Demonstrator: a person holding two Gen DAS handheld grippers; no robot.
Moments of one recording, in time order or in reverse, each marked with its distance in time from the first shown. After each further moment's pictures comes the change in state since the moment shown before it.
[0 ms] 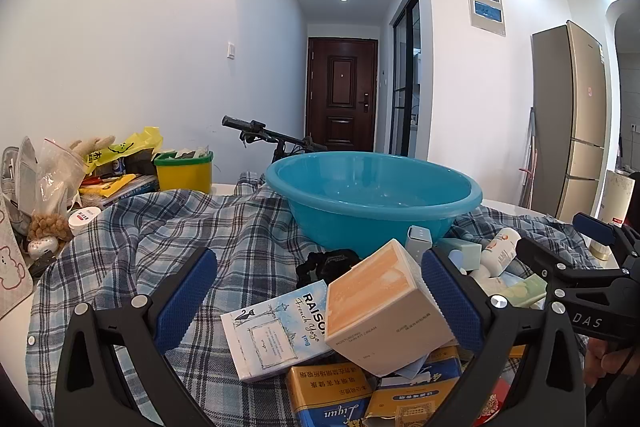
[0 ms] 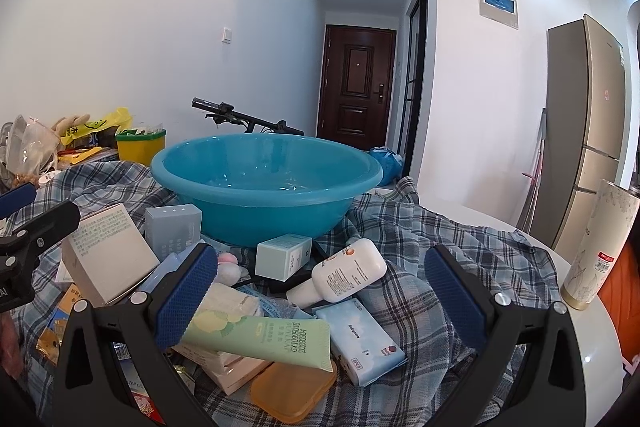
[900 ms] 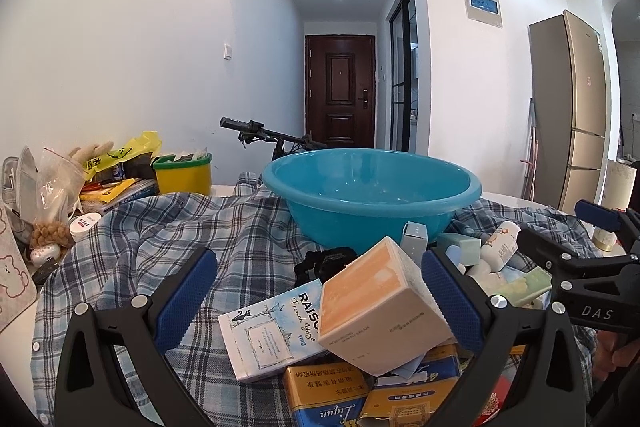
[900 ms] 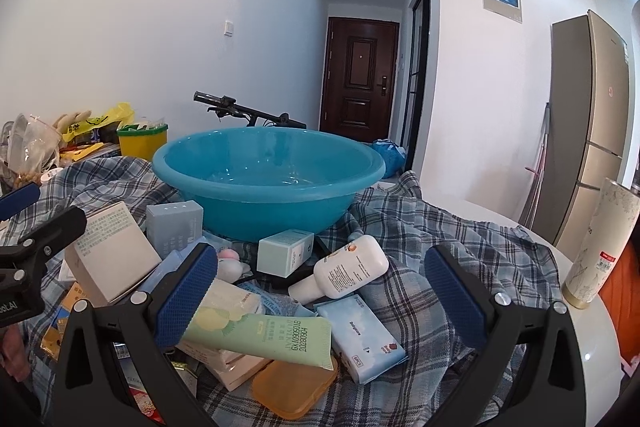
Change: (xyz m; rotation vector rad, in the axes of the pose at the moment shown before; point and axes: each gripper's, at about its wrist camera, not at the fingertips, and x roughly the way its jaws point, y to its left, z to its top) left arm 0.001 -0.008 0.001 0.029 0.007 0.011; right arm -0.006 0.003 0.010 -0.021 0.022 0.016
